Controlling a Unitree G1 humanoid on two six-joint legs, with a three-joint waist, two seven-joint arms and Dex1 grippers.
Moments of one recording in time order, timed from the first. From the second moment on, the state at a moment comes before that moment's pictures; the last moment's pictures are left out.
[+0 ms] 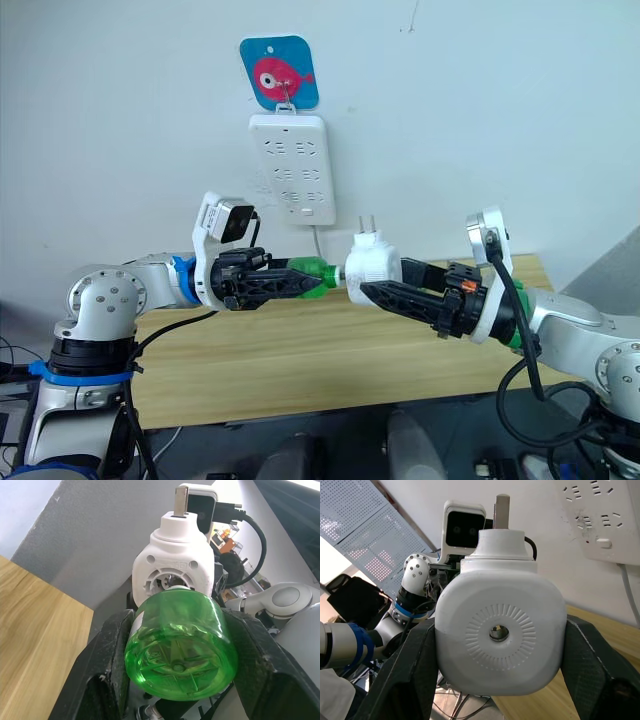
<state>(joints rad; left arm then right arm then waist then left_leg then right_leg) -0.60 0.60 0.08 -0.12 -1.14 1.19 -1.06 -0.28 -0.75 -0.22 -0.62 1.65 1.00 0.22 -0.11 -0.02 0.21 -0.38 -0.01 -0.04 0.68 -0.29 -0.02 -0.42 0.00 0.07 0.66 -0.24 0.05</state>
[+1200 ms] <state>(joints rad) -0.56 0.52 -0.02 -0.20 -1.05 1.10 -1.10 -0.30 -0.91 -0.05 -0.65 1.77 0.94 0.19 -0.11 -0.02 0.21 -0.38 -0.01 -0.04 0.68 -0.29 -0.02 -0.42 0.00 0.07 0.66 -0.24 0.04</state>
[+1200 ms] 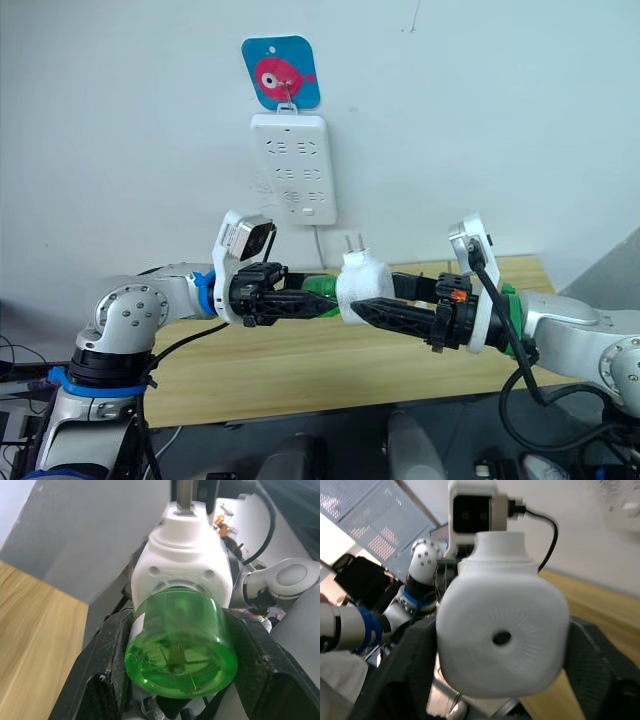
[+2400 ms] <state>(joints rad) -0.62 0.54 -0.01 -0.10 -1.09 1.21 -1.12 -0.27 -0.89 0.01 -0.59 0.94 0.78 0.72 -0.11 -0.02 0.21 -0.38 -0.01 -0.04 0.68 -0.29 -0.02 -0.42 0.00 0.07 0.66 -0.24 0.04</state>
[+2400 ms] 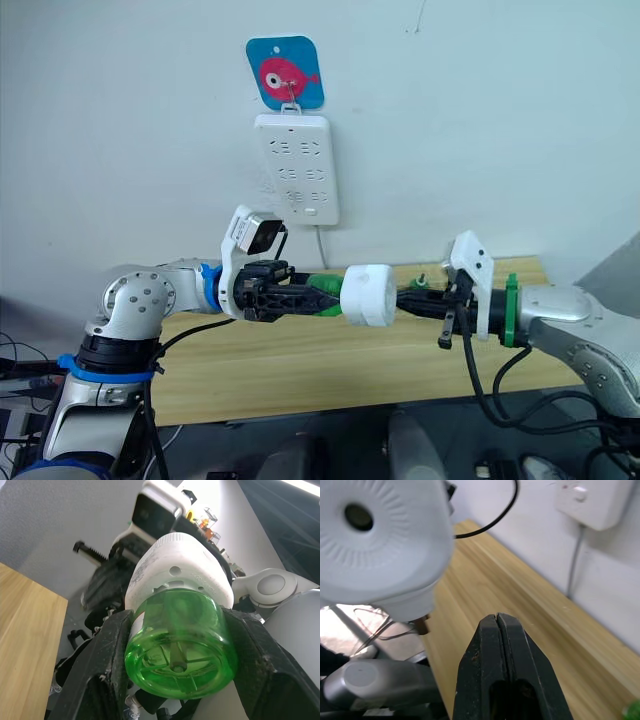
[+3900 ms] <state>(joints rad) -0.58 0.58 -0.08 -0.14 -1.01 1.16 -1.23 -0.45 -0.85 0.00 -0.59 1.27 0.95 0.42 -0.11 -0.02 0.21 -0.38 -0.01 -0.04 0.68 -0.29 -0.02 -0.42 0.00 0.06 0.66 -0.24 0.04</state>
